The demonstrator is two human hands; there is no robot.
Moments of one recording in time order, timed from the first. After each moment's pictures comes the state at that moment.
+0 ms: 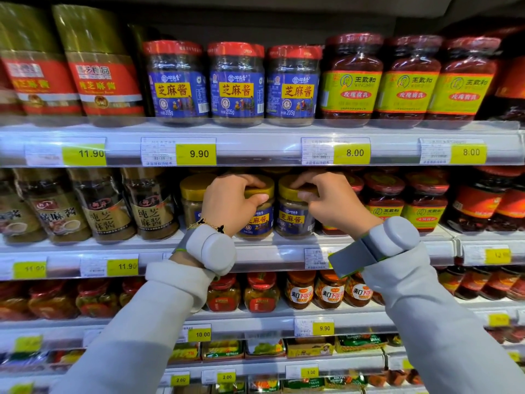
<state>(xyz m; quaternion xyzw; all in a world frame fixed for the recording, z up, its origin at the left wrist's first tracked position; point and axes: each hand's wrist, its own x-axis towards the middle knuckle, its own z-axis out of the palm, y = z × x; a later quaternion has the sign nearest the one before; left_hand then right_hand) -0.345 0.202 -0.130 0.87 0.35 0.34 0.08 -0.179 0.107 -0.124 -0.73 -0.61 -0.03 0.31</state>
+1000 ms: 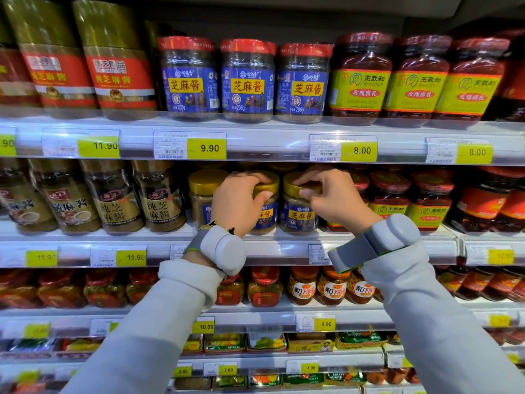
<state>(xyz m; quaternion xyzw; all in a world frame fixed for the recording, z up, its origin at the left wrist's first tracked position) -0.347 0.199 -0.142 0.87 0.35 0.35 0.08 -0.187 0.108 -0.126 -0.72 -0.60 -0.03 0.34</state>
